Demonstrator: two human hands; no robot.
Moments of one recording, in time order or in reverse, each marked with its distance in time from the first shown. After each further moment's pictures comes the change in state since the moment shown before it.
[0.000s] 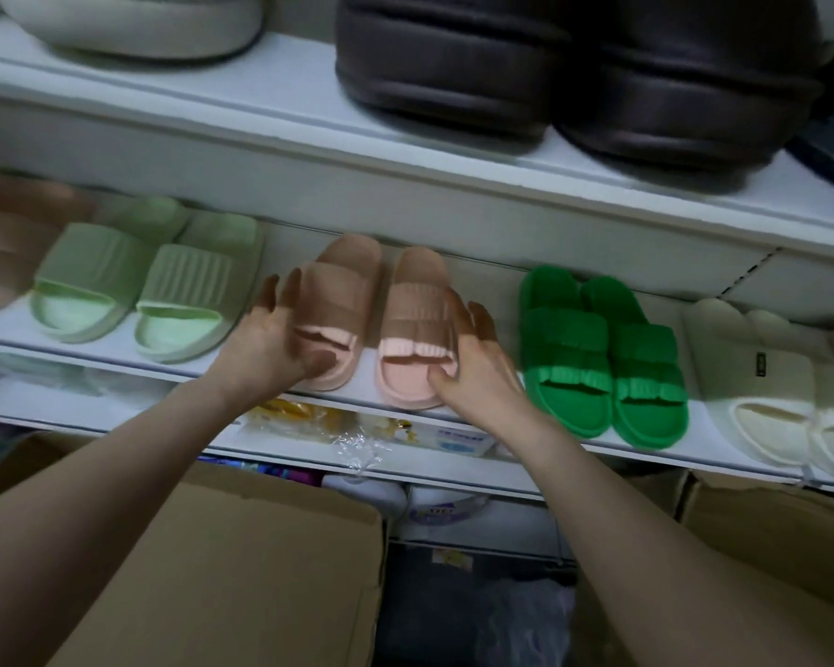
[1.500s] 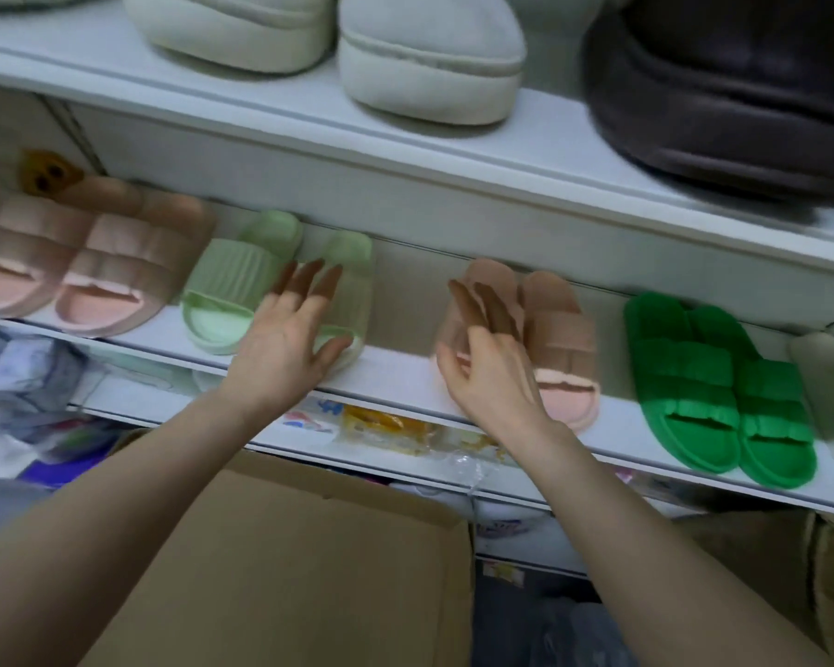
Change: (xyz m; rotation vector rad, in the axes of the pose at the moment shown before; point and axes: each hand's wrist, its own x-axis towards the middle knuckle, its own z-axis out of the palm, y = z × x) left_hand -0.011 -0.114 -0.070 0.143 0.241 0.239; right_hand 0.020 -0.139 0.045 -0.042 0.192 -0.153
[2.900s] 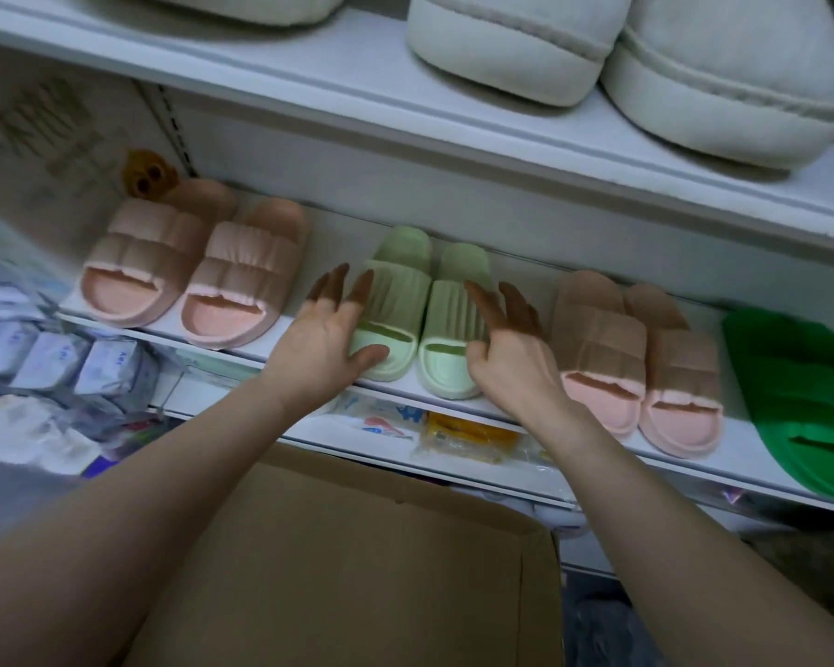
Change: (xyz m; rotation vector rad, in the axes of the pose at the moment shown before) left_hand -0.004 -0.111 -0.030 -0.053 -0.241 -0.111; right_hand 0.051 -0.099 0.065 -0.042 -0.174 0.128
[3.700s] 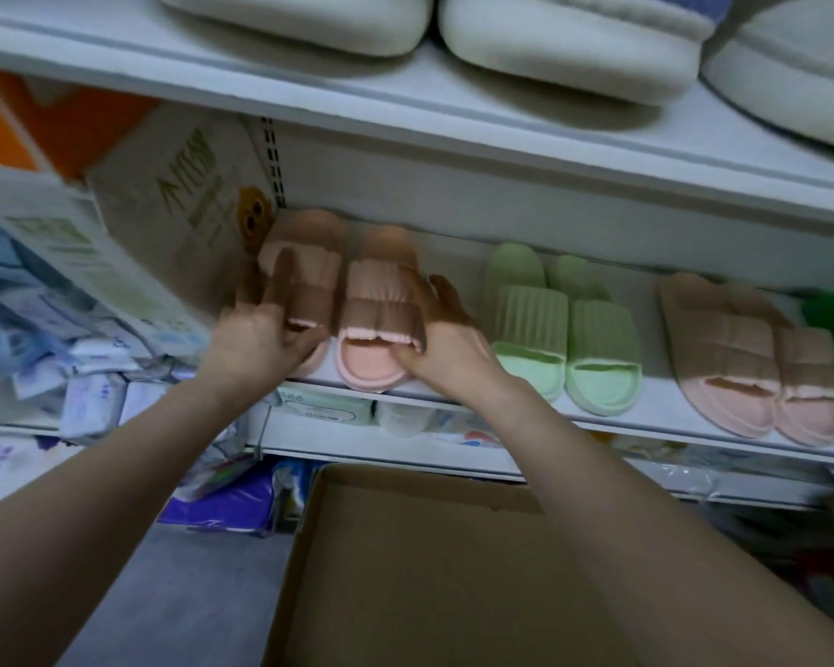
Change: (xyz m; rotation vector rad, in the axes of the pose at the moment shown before) left_hand 0.002 -0.215 -0.090 0.092 0.021 -0.221; right_hand 0.061 -0.213 0.096 0.084 -0.076 -0.074
